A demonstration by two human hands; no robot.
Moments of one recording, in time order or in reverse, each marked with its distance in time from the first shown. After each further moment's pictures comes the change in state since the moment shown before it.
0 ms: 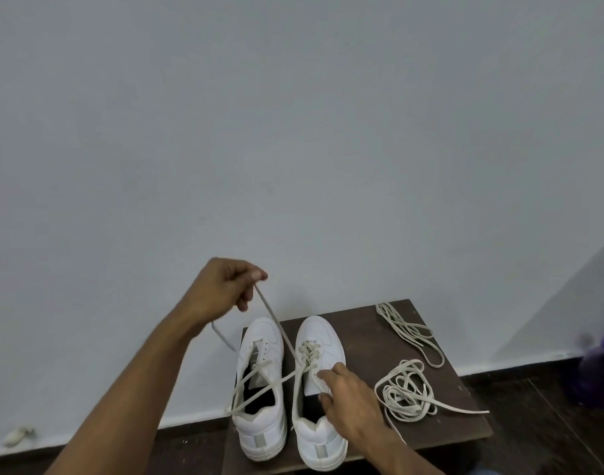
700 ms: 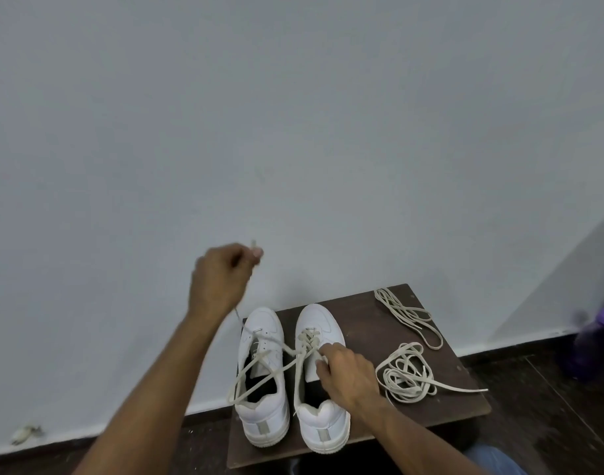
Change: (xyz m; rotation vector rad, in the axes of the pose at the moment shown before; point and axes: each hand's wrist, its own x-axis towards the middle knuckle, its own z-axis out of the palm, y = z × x) left_hand 0.002 0.000 0.023 0.168 0.330 0.090; right_hand 0.015 -0.003 -0.002 -0.013 0.062 0.061
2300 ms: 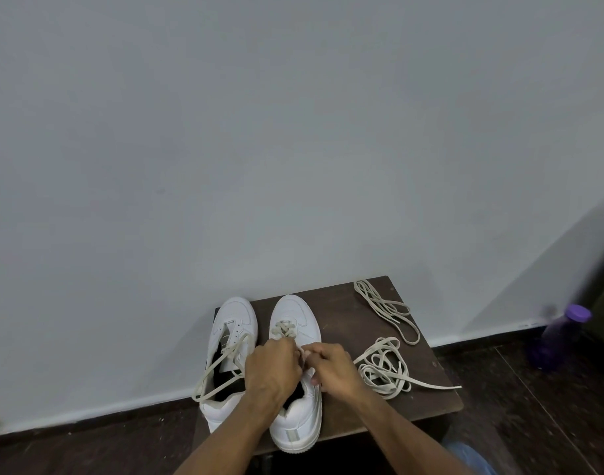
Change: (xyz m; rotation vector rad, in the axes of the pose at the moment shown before) left_hand -0.086 -0.065 0.155 0.623 -0.420 -0.070; right_hand 0.014 0.036 0.009 0.689 -0.165 0.194
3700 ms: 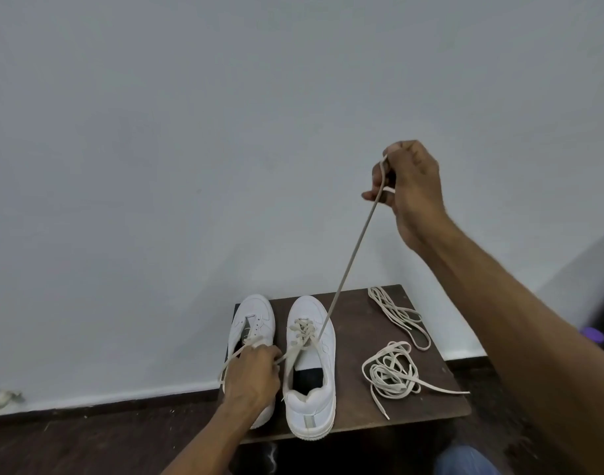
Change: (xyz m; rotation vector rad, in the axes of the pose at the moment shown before) left_hand -0.034 -0.061 -0.012 -0.038 0.036 0.000; right_hand -0.035 -0.242 -0.152 0.579 0.404 -0.558
